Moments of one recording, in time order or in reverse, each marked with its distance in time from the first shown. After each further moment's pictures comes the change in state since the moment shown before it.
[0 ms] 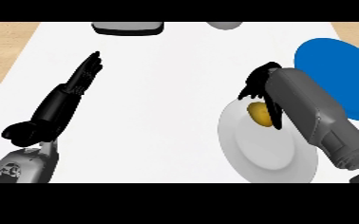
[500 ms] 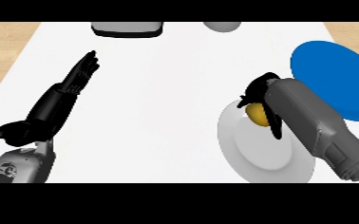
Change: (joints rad) left arm 0.002 0.005 0.025 0.003 0.003 -0.021 -0.004; right arm 0.083 -0.021 0.065 -0.109 0.011 0.007 -0.020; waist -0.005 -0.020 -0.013
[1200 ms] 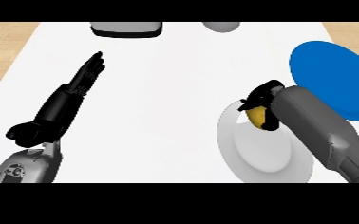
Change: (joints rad) left arm 0.001 -0.036 -0.019 -0.015 -0.031 0.017 0.022; right arm 0.081 -0.077 0.064 -0.181 0.032 -0.063 -0.057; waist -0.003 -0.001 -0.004
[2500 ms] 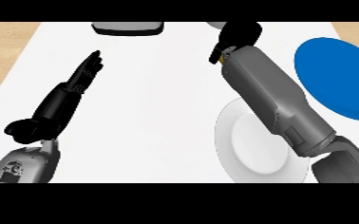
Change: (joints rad) left arm -0.011 0.004 0.021 0.021 0.001 -0.022 -0.005; right arm -0.324 0.274 -0.274 0.127 0.332 -1.201 1.058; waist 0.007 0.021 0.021
